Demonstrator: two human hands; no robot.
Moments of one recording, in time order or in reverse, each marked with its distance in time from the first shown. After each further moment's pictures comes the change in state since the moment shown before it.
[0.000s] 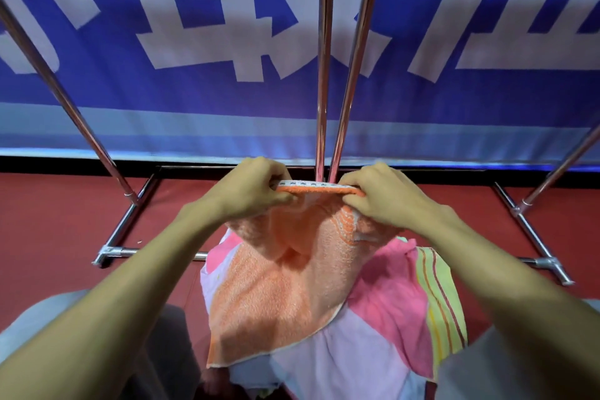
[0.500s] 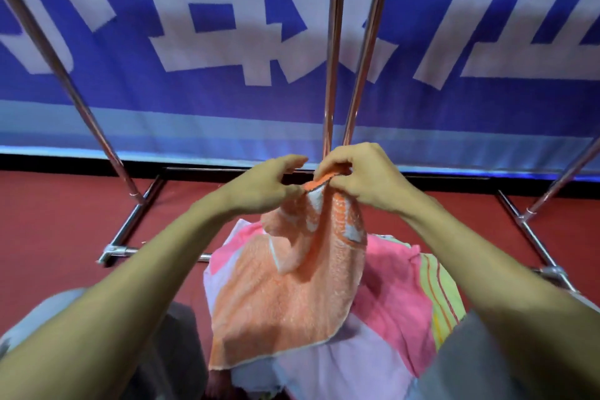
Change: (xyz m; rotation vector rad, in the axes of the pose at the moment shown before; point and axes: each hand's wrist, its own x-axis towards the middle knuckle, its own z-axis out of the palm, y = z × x) left_hand -0.004 0.006 -0.002 -0.325 -0.109 -0.058; right_hand 0.021 -0.036 -0.013 0.476 0.186 -0.080
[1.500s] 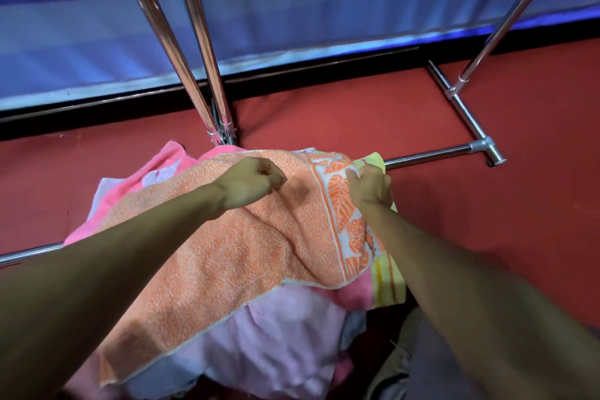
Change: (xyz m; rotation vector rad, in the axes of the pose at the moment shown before) left_hand 0.148 -0.054 0.245 -0.205 -0.350 -0.263; right_hand -0.160 0.312 0.097 -0.082 0.322 1.306
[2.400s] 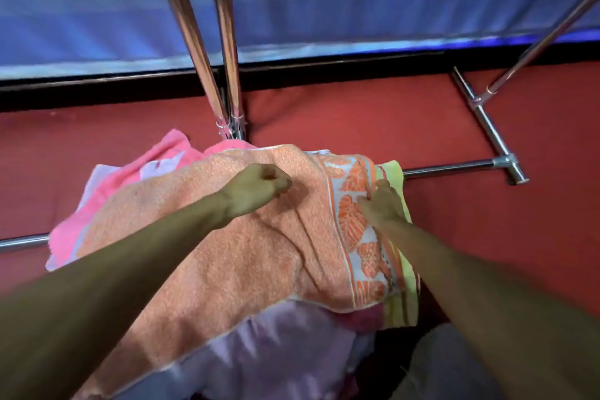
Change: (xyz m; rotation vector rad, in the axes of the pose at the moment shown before) left_hand 0.033 -0.046 0.003 -0.197 0.010 -0.053; right_hand 0.018 0.014 0.022 -0.197 -0.236 -0.017
